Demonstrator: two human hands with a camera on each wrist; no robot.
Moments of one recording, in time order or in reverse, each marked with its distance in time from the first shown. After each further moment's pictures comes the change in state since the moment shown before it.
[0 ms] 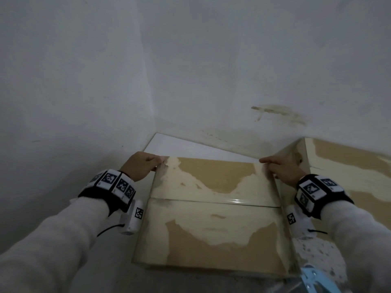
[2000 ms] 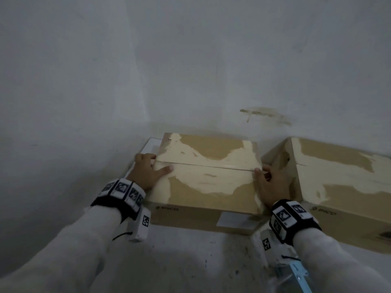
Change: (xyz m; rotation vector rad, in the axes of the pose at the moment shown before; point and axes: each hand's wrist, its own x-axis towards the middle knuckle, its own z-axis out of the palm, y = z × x) left_hand -0.001 -0.006 0.033 0.037 0.084 -0.093; right_hand -0.044 0.016 0.047 0.134 0.457 0.014
